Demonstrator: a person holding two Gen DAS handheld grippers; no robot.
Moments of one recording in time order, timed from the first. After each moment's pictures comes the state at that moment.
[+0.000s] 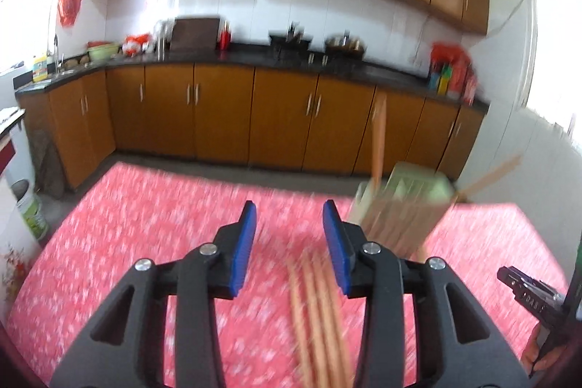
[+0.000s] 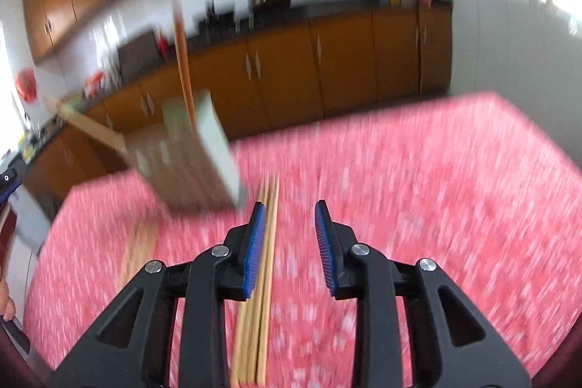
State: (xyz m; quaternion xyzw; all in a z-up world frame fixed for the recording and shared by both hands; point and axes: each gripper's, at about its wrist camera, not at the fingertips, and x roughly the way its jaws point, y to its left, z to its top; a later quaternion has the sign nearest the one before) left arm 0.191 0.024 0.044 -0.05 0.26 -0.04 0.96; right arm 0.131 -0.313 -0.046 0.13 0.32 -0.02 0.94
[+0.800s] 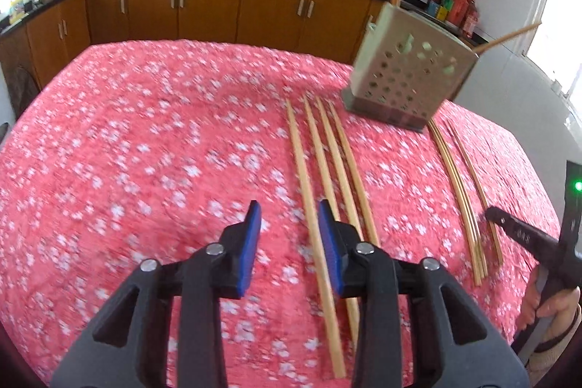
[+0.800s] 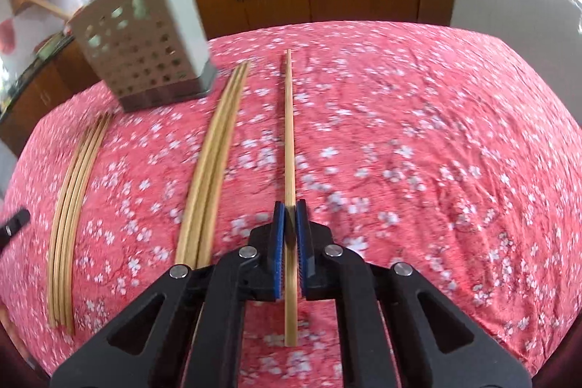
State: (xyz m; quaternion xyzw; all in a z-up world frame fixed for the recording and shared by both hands) left arm 0.171 0.018 -0.072 -0.07 0.41 -0.09 0.90; right arm 0.143 -0.308 -0.105 0.09 0.40 -0.05 0.91
